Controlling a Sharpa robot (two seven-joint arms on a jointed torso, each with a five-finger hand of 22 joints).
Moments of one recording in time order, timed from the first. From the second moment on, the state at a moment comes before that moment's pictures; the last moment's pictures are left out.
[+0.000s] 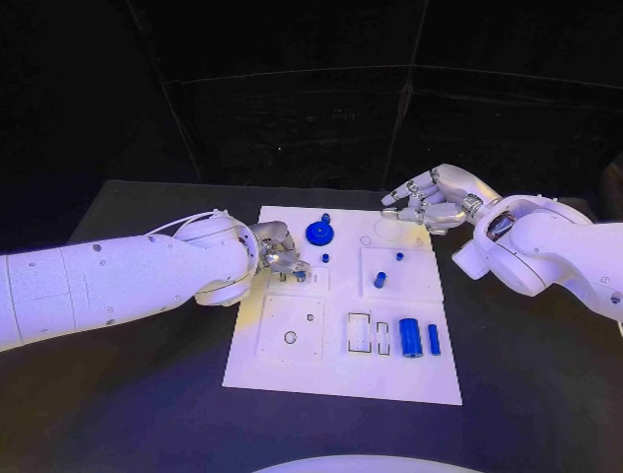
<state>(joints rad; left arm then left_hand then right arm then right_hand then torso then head) 1.36 -0.70 -0.23 1.51 -1.06 -0.16 -0.50 1.05 -0.04 0.61 0.05 0.05 0.88 0.06 0.67 0.57 1.27 -0.02 1.06 0.98 1.47 -0.08 1.57 1.31 0.06 1.46 0.02 1.37 1.29 1.27 -0.89 -0.02 1.56 -0.85 -0.35 0.03 1.35 -0.03 -0.05 0.11 0.31 0.95 0.15 0.12 0.08 1.20 0.06 0.94 0.97 1.47 -0.01 1.24 1.13 0.09 1.28 0.09 1.30 1.14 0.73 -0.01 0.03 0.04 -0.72</state>
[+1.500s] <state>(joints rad) 1.36 -0.69 -0.23 1.49 -1.07 -0.12 -0.50 0.90 -0.12 0.67 -0.01 0.07 0.92 0.03 0.70 0.58 1.30 -0.04 1.10 1.02 1.46 -0.09 1.57 1.31 0.06 1.47 0.02 1.37 1.30 1.27 -0.88 -0.02 1.56 -0.85 -0.34 0.03 1.34 -0.02 -0.05 0.11 0.31 0.95 0.15 0.12 0.08 1.19 0.06 0.92 0.95 1.47 -0.01 1.23 1.12 0.09 1.27 0.10 1.29 1.13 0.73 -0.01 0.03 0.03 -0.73</state>
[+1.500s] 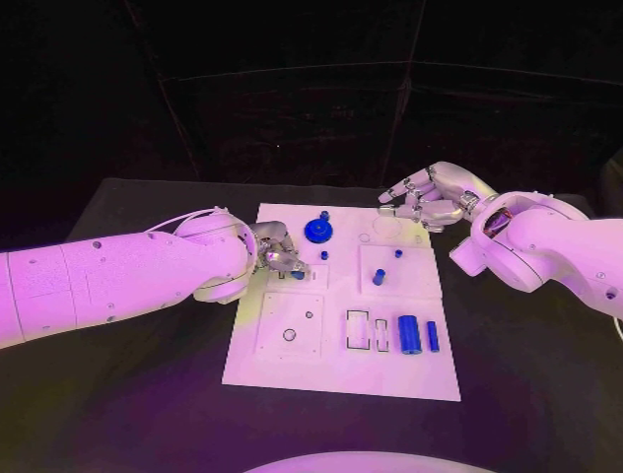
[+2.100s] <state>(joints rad) 1.36 -0.67 -0.24 1.48 -1.06 -0.11 -0.50 0.88 -0.12 0.62 0.01 0.07 0.94 0.02 0.70 0.58 1.33 -0.05 1.15 1.07 1.47 -0.09 1.57 1.31 0.06 1.47 0.01 1.41 1.31 1.27 -0.88 -0.02 1.56 -0.85 -0.34 0.03 1.34 -0.02 -0.05 0.11 0.31 0.95 0.15 0.12 0.08 1.19 0.06 0.92 0.95 1.47 -0.01 1.22 1.11 0.09 1.26 0.10 1.28 1.12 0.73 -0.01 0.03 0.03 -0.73</state>
